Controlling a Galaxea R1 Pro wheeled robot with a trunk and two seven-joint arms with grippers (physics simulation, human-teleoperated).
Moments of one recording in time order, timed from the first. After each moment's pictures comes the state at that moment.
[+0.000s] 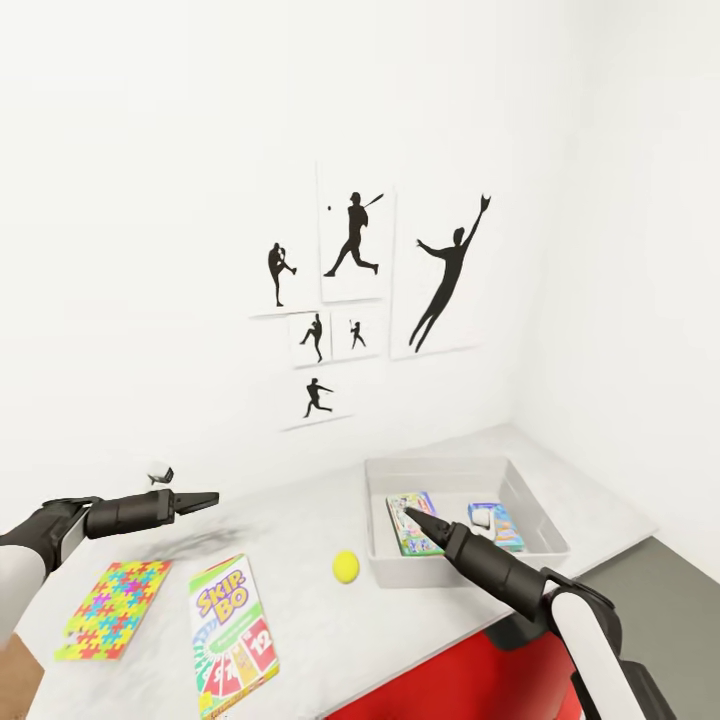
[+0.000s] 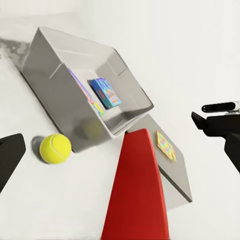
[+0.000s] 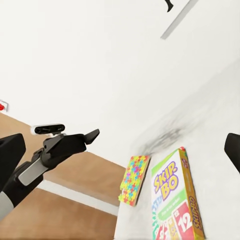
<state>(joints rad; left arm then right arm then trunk) -0.96 0.42 0.14 -0.20 -0.03 0.45 -1.57 -0.19 -0.05 0.00 -1.57 -0.96 0.80 0.35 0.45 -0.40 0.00</state>
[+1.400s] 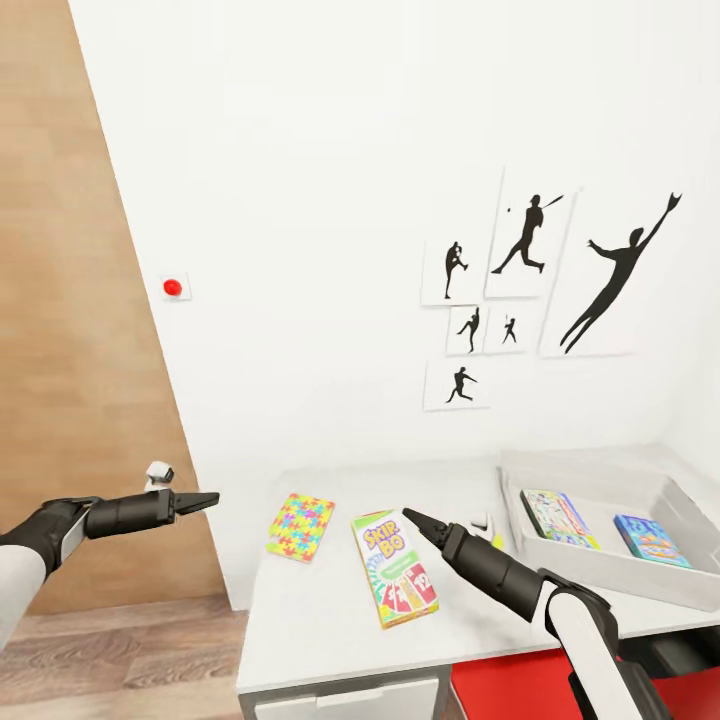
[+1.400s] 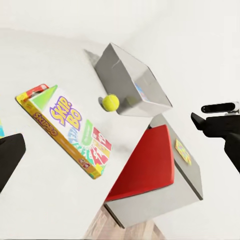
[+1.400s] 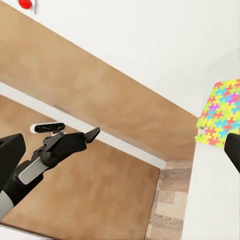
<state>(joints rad) -0.96 0.42 0.14 -0.20 -0.03 0.45 -1.57 -0.19 -0.05 0.01 -1.57 -0.96 0.80 0.34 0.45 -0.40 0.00</state>
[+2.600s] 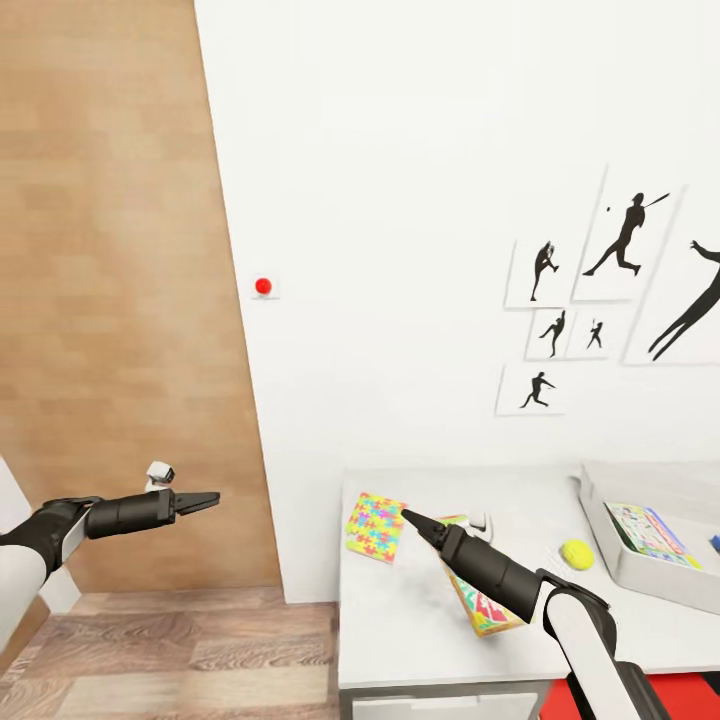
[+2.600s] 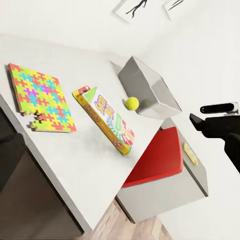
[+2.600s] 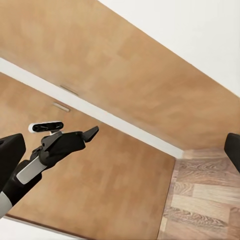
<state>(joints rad) -0.96 0.42 0.14 -0.20 -0.03 0.45 -1.57 -0.19 -0.05 0.01 -1.56 -0.96 0.80 0.34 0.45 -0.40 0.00</state>
